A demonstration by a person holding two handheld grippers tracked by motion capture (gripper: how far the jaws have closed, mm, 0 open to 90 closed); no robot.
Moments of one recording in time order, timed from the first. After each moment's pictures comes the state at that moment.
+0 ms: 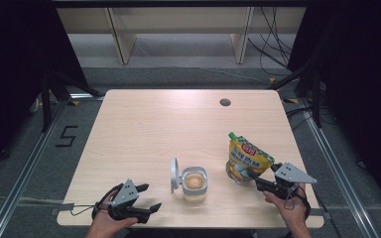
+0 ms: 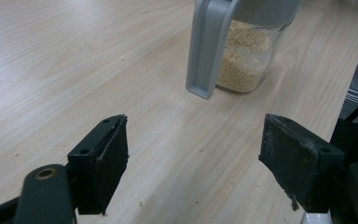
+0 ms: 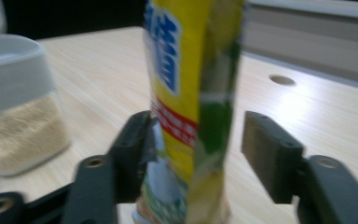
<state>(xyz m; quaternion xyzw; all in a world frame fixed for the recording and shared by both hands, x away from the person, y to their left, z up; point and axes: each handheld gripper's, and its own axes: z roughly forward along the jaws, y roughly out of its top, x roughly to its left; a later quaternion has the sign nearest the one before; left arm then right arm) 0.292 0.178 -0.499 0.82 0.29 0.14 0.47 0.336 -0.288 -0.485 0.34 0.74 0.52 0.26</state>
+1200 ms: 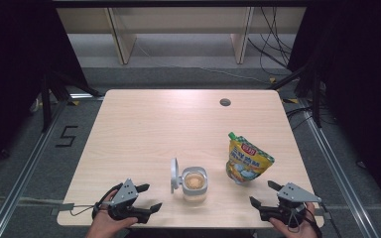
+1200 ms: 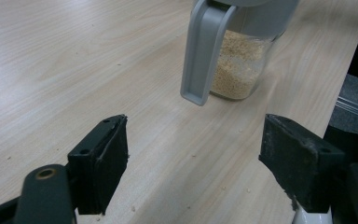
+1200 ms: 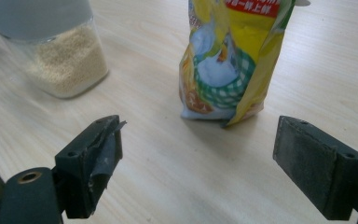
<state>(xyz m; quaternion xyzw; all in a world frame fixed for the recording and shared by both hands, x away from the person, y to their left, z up) 0.291 0.176 -0.497 0.81 0.30 0.12 0.48 0.276 -0.287 -0.483 0.39 0.78 0.44 0.21</state>
